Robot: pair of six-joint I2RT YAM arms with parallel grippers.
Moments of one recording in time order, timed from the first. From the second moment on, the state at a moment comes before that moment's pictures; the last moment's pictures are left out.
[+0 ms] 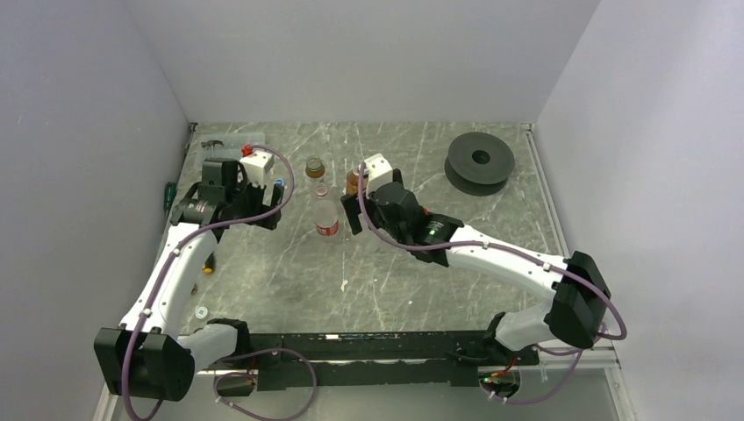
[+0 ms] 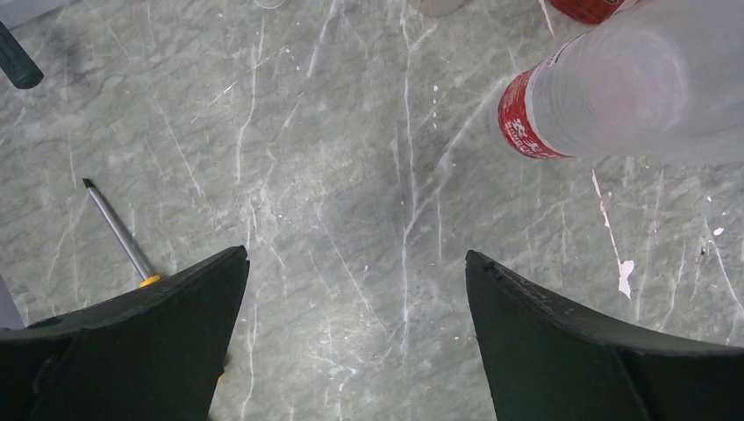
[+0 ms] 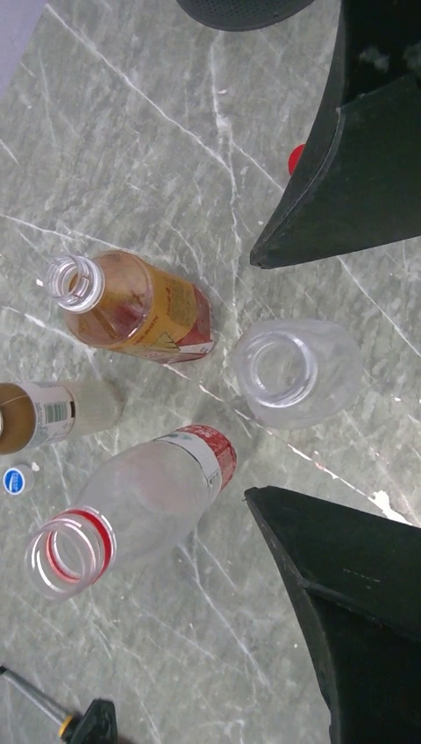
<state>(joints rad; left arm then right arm) -0.11 1.11 1.02 -0.68 0.14 0.16 0.96 1.39 1.05 -0.07 0.39 0.16</state>
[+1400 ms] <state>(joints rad) 0.18 1.49 0.56 0.31 0.38 0.06 0.08 1.27 0.52 0.32 0.62 0.30</state>
